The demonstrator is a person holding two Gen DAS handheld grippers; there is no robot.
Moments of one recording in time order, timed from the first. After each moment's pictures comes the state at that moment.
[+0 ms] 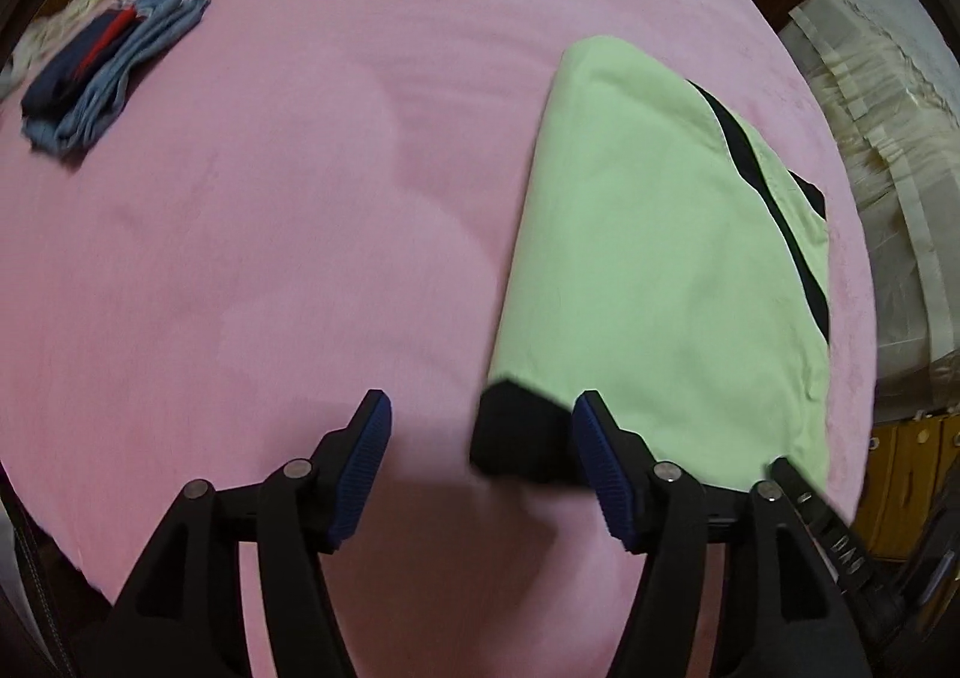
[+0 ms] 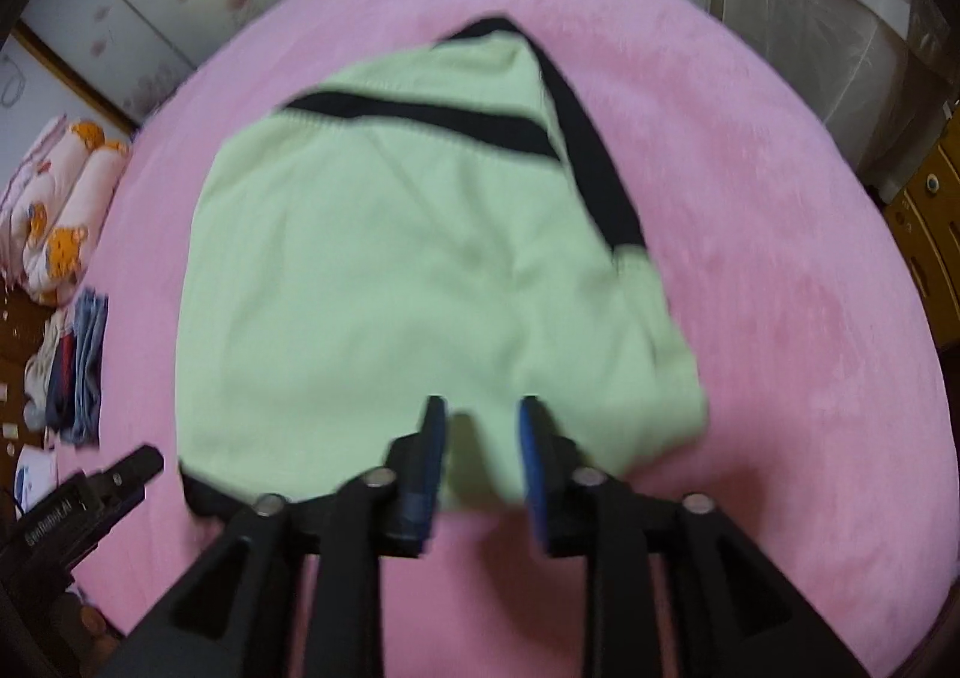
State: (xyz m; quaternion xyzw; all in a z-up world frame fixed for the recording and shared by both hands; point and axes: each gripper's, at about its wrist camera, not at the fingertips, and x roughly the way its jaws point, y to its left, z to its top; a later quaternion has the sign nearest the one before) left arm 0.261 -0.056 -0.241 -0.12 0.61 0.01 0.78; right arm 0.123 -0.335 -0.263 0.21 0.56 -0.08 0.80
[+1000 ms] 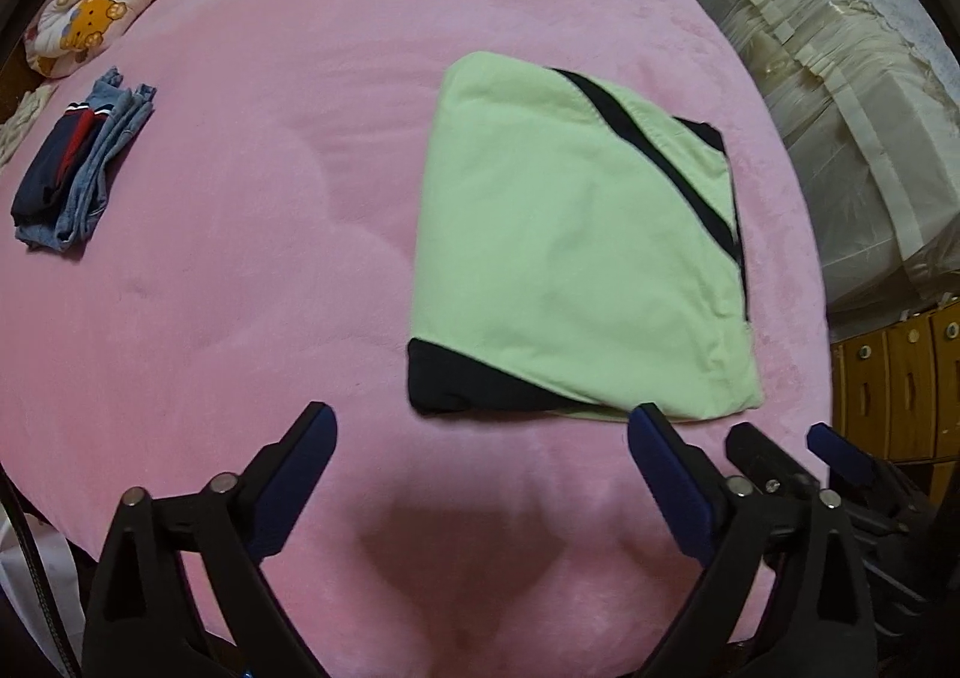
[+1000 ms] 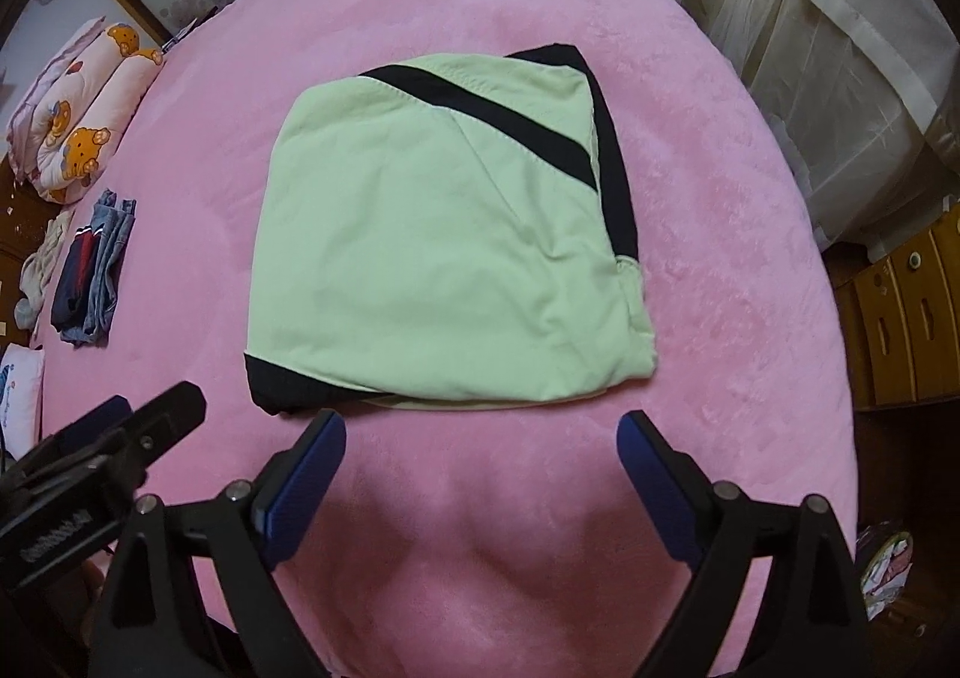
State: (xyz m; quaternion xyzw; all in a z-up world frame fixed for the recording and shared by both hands) left arm 0.241 -0.107 -0.158 -0.03 0.61 -0.06 0.79; right arm 0.104 -0.313 -0.180 0.12 0.60 -0.03 0.79
